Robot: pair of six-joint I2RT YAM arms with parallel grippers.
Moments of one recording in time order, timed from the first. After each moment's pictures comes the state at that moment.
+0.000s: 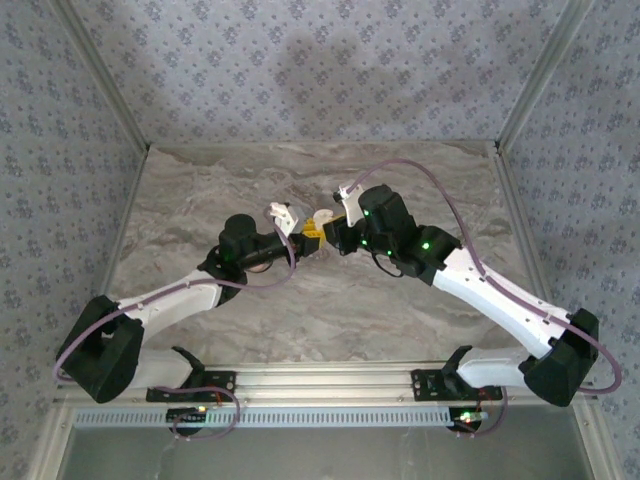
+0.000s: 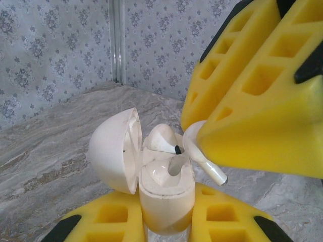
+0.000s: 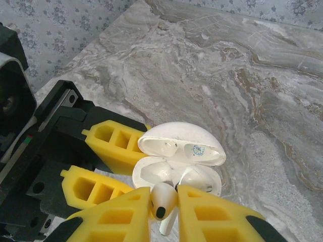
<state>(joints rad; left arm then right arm) -0.65 1.30 0.64 0.57 0.50 -0.05 0.80 1.25 1.17 -0.45 -0.03 0.24</state>
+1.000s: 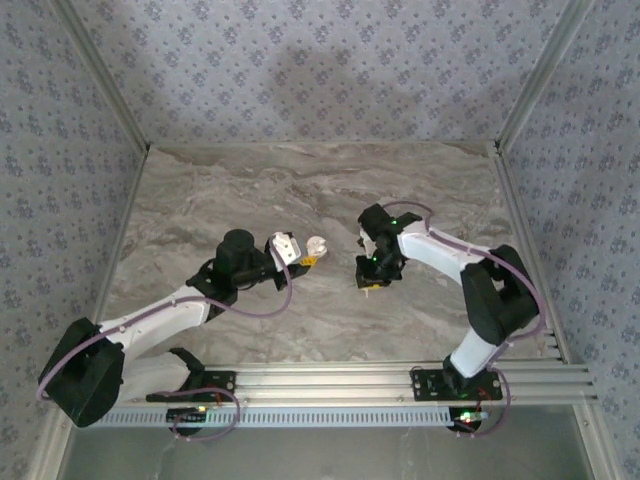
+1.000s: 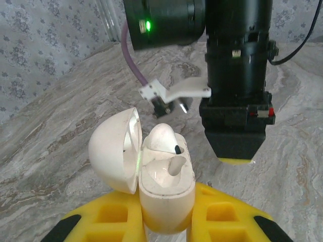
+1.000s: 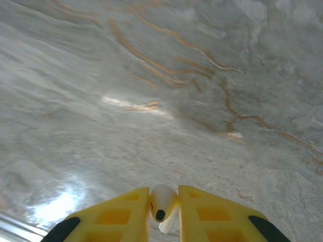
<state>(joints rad) -0.68 1.15 0.54 0.30 0.44 0.31 0.56 1.67 1.08 -0.89 -0.26 0.40</state>
